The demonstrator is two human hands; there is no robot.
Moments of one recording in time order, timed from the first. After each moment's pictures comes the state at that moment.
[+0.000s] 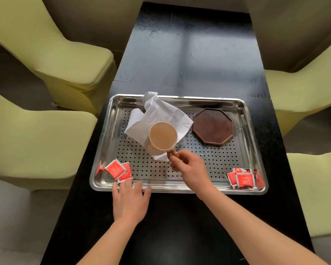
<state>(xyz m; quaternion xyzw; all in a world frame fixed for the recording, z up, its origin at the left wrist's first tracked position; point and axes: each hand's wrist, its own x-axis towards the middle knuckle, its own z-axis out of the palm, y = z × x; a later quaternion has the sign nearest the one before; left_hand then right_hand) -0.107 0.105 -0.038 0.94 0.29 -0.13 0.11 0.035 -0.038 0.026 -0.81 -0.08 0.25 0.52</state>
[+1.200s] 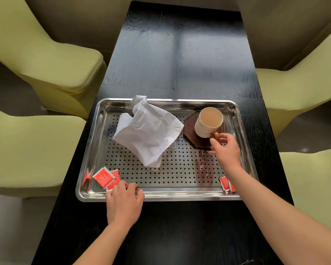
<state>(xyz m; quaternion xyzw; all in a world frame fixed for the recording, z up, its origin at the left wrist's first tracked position) -0.082 0.101 -0.048 0.94 0.30 -0.10 0.13 0.153 -0.125 0.003 -0.86 0.09 0.09 0.49</state>
